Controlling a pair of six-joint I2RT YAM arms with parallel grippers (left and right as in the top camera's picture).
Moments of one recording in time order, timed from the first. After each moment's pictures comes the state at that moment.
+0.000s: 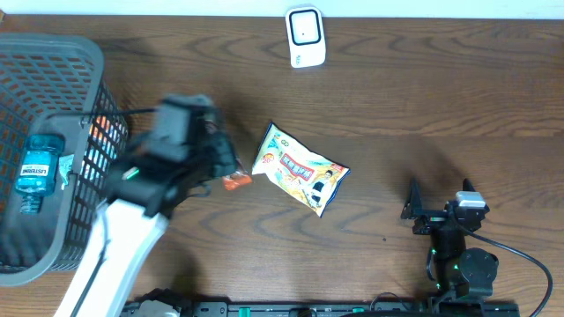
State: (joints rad) left arm -0.36 1.24 1.22 -1.01 0.08 -0.59; right arm -0.04 0.02 0.01 -0.07 -0.03 0.06
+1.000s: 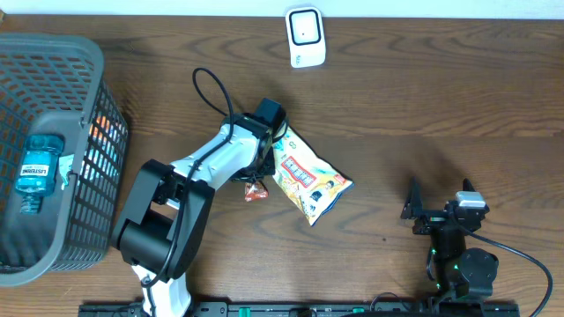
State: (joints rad) left arm -0.48 1.94 1.22 -0.79 -0.09 -0.59; right arm -0.04 0.02 0.01 -0.07 -0.03 0.06
